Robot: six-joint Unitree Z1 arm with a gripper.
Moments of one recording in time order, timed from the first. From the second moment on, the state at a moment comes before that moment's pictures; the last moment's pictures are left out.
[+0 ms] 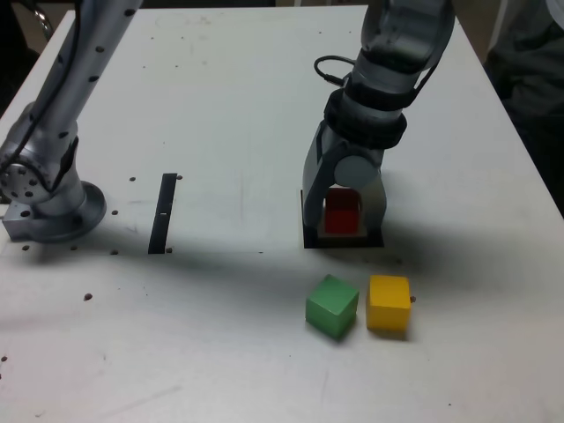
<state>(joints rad) -0.03 2.21 -1.66 1.32 -0.06 0.03</state>
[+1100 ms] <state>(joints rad) -0.29 2.21 -2.09 1.54 0.10 0.18</state>
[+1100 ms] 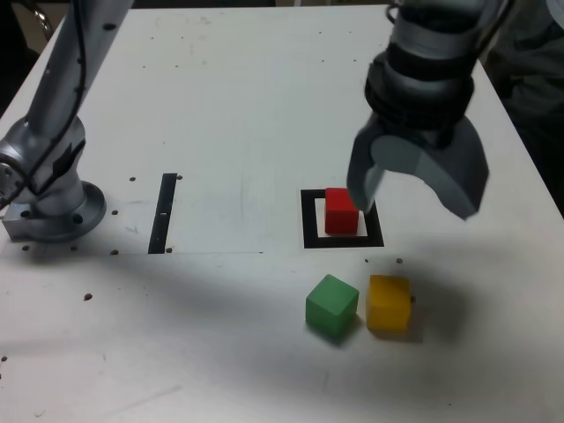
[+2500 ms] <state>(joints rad) -0.39 2.35 -2.03 1.48 0.11 0.52</state>
